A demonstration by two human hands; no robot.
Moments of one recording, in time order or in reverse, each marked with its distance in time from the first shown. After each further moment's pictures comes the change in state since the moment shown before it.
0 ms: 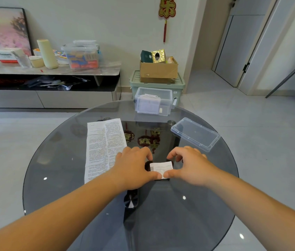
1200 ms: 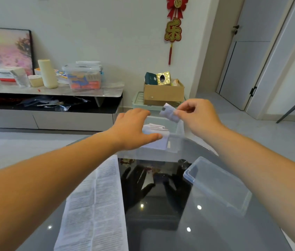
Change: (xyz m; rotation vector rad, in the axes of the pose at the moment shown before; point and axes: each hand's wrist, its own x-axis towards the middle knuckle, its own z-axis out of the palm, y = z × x) left_hand 0.187 -0.043 -0.103 0.104 0.262 0.168; right_hand 0.203 -0.023 -0.109 0.414 0.545 -0.170
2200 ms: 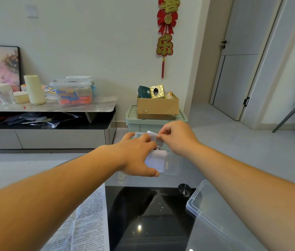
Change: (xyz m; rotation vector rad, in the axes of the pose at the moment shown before) left_hand 0.059 -0.017 0.038 0.345 -0.327 0.237; right_hand 0.068 0.056 0.061 -0.270 -0.136 -0.047
